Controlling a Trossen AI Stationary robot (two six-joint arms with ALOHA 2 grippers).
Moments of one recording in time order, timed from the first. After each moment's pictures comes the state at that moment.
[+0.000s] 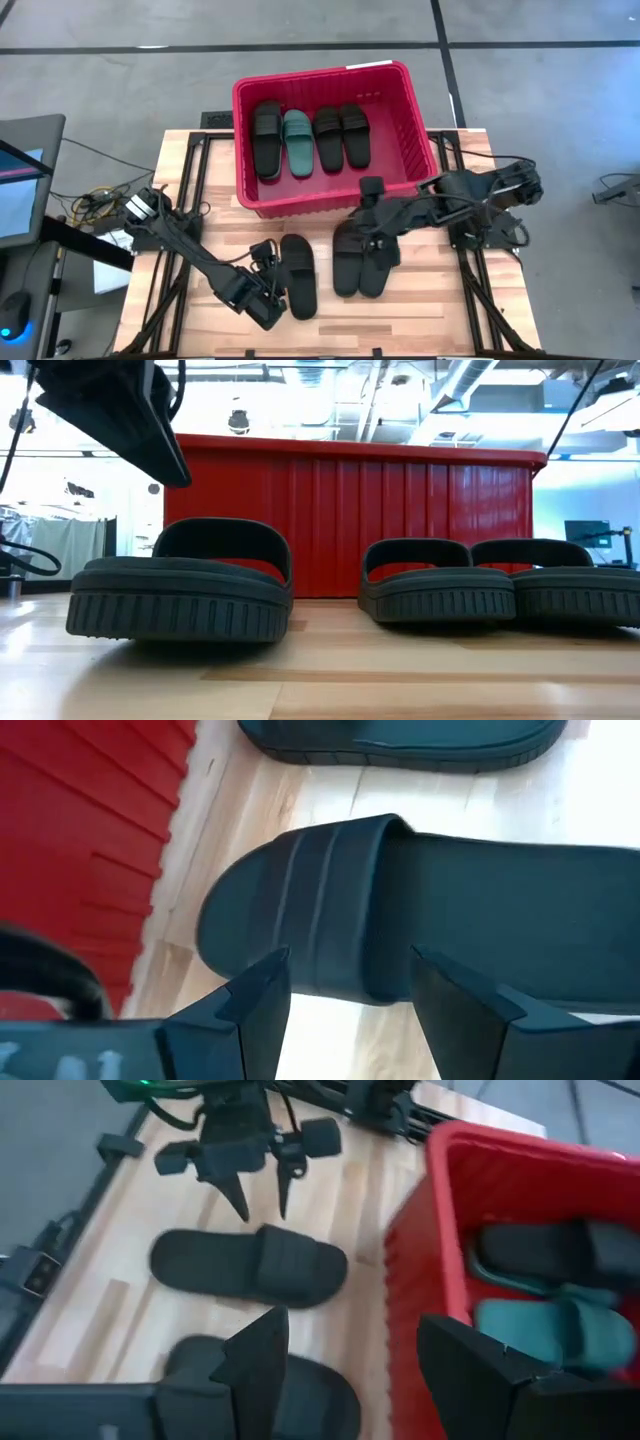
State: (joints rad) left arm -0.66 1.79 1.27 -0.84 -0.66 -0.81; right arm 0.36 1.61 1.92 -1.14 0.27 -0.08
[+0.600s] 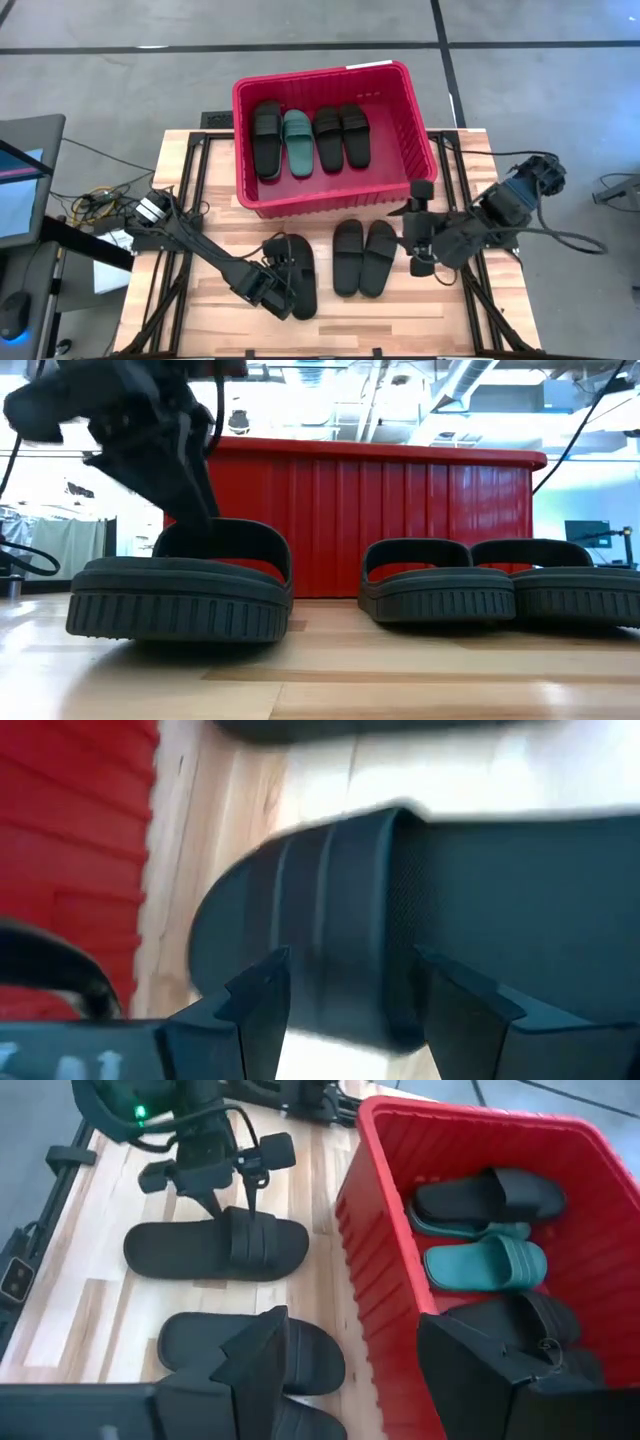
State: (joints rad) left arm -0.58 1.85 1.27 -0.77 -0.60 -0.60; right arm 0.62 1.44 1.81 -1.30 0.63 0.26
